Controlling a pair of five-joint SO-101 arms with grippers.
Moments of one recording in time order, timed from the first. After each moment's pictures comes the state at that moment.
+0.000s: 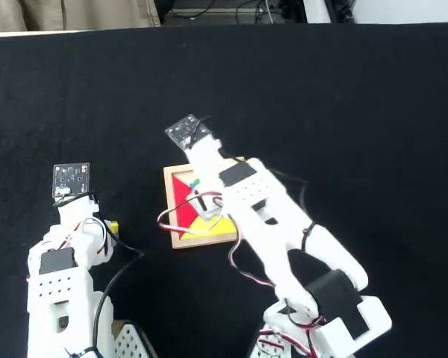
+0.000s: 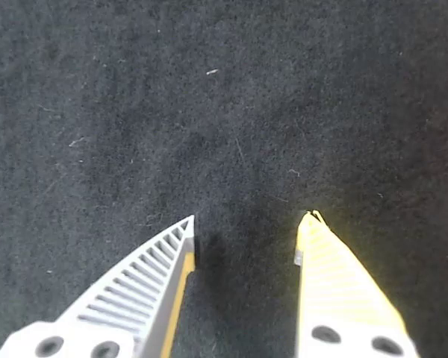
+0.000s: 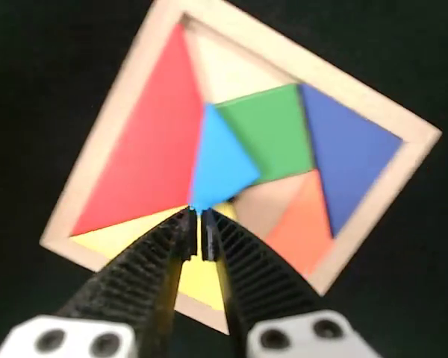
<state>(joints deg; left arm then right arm) -18.5 -63.1 85.2 46.7 -9.5 -28.4 -8.7 38.5 53.0 7.5</state>
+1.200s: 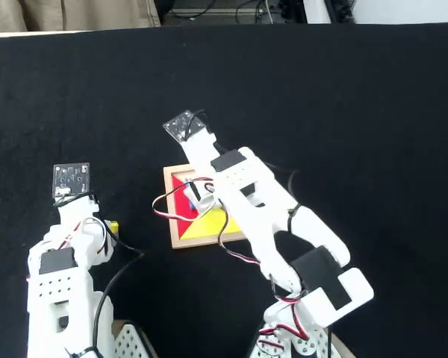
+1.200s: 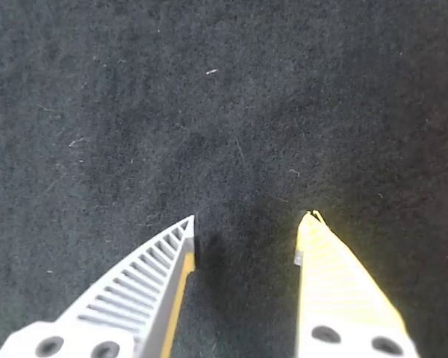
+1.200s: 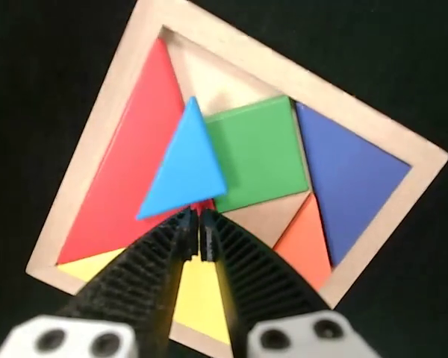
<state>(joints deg) -18.5 -63.1 85.2 46.7 -9.5 -28.9 1.9 30.8 53.4 7.5</state>
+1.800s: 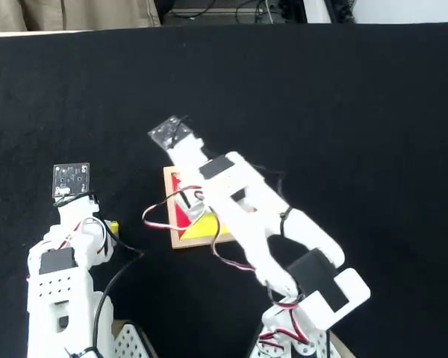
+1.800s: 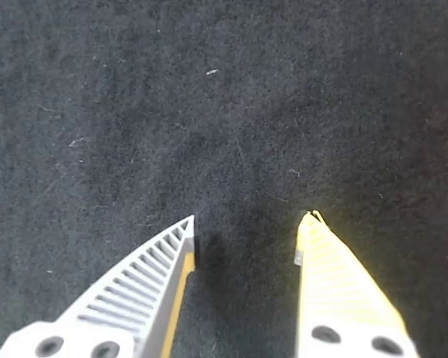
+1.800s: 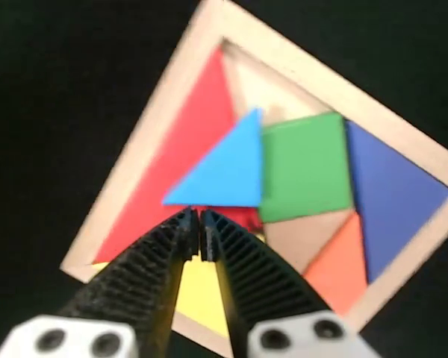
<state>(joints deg) -18.5 -63.1 85.2 46.7 -9.5 -34.0 1.9 30.8 53.0 7.5</state>
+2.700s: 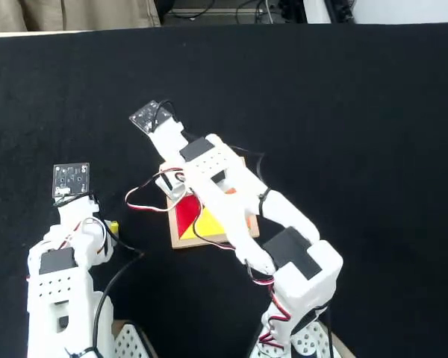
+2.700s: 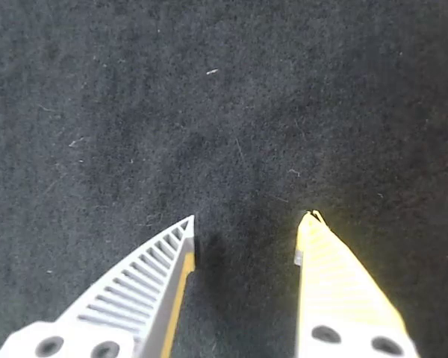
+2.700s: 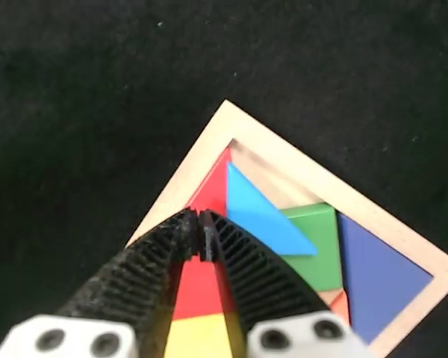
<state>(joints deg) -18.5 -63.1 85.2 46.7 -9.5 -34.7 14.3 13.6 55.3 8.0</state>
